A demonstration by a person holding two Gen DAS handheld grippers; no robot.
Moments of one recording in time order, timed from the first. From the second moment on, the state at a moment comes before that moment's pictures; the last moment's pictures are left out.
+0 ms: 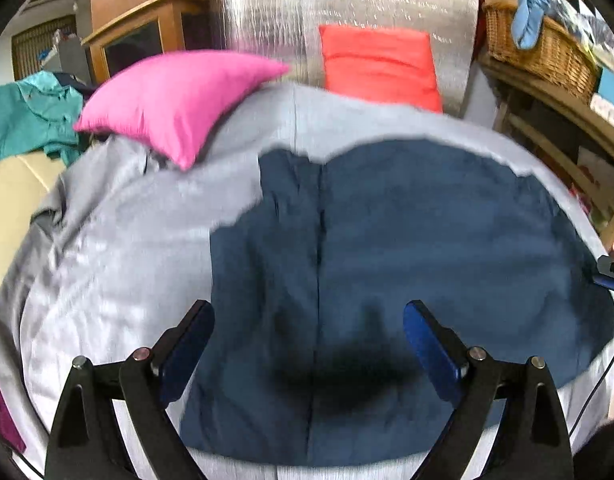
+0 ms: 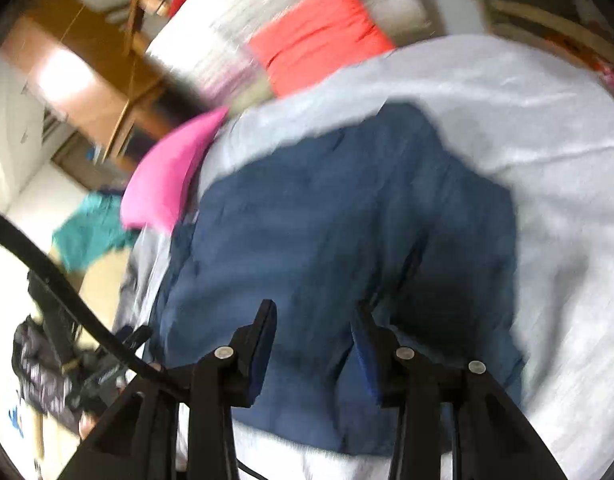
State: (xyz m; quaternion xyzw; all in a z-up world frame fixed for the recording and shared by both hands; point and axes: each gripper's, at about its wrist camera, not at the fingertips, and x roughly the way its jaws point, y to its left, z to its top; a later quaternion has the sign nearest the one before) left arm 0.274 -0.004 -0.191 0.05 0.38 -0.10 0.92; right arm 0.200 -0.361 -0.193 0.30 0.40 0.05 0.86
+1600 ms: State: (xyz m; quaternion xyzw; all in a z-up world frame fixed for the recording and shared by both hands) left arm 0.298 0.003 -0.203 0.10 0.39 -0.03 0.91; right arm 0.256 -0.351 -0.198 0.30 0.41 0.03 0.86
